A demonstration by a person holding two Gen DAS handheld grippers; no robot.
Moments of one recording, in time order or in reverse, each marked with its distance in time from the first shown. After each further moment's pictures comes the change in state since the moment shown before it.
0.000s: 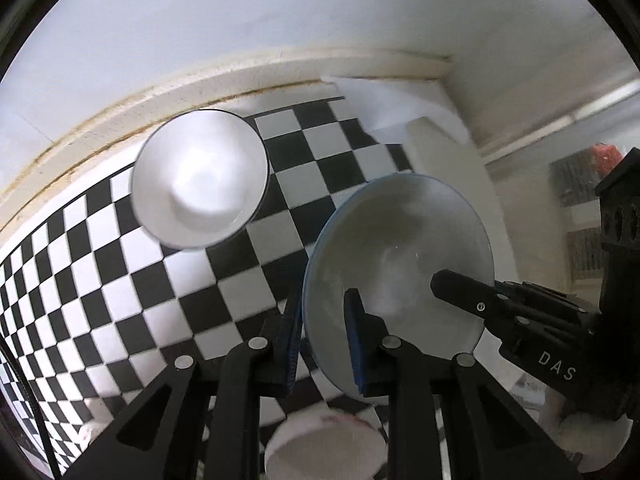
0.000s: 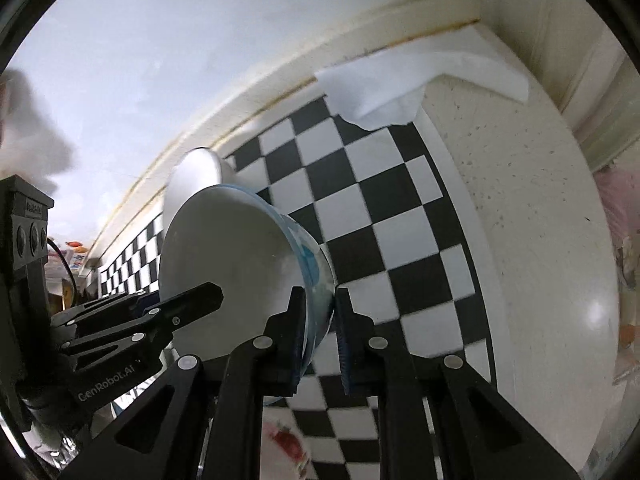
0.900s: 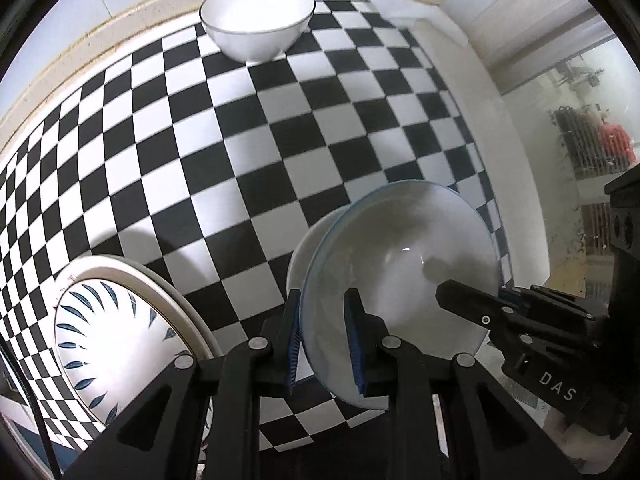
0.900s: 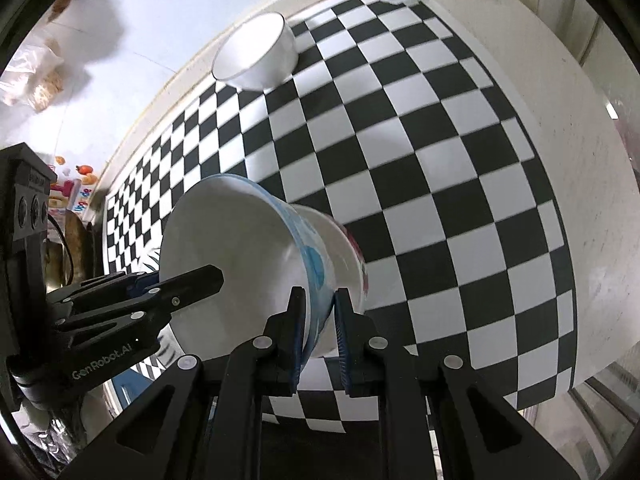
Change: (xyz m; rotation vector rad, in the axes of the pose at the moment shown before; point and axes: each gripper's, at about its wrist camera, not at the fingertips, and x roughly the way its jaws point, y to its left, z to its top) left arm 0.002 0.019 -0.155 -0.018 0.110 0.037; right arm -0.001 0.027 -0.174 -0.016 0.098 -0.014
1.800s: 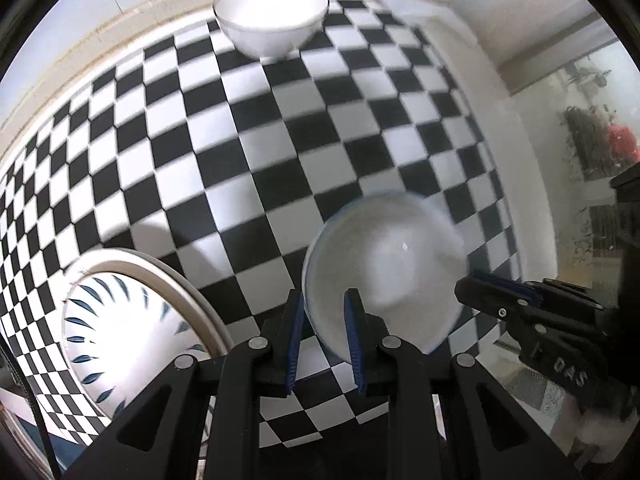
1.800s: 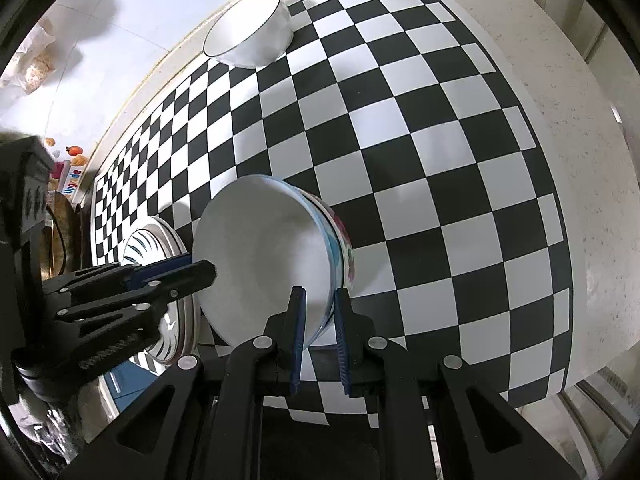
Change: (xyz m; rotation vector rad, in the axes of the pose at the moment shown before) left arm -0.012 0.005 0.001 -0.017 -0.018 0.019; right arm 0.005 -0.002 0.004 -0.031 0.038 -0.018
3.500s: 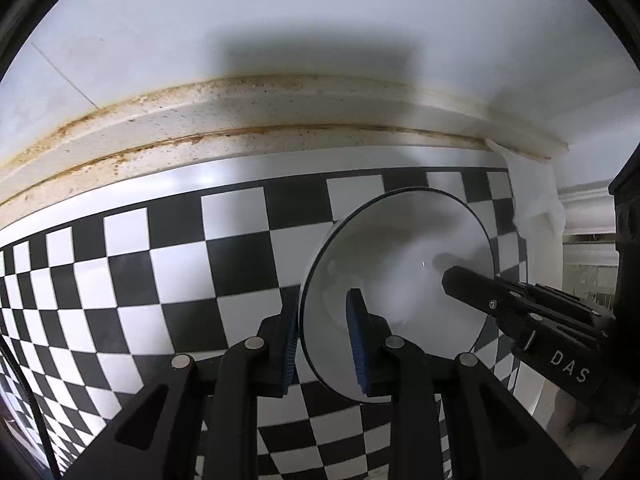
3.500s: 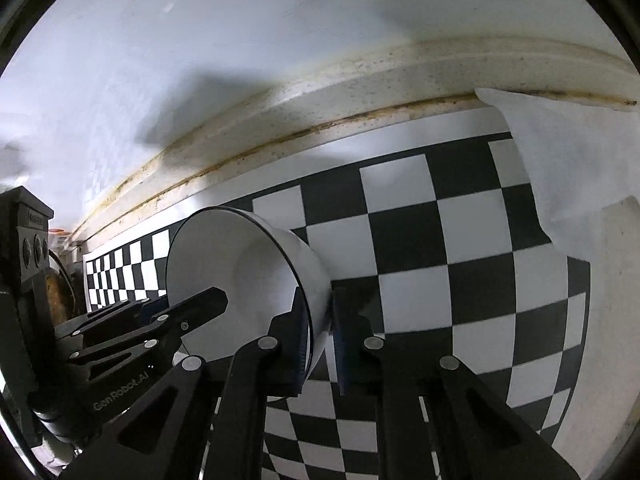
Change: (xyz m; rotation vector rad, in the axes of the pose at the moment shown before) left arm 0.039 0.101 0.224 -0.205 -0.043 -0.024; right arm 0.077 0.045 0.296 -0.069 0.030 -0.001
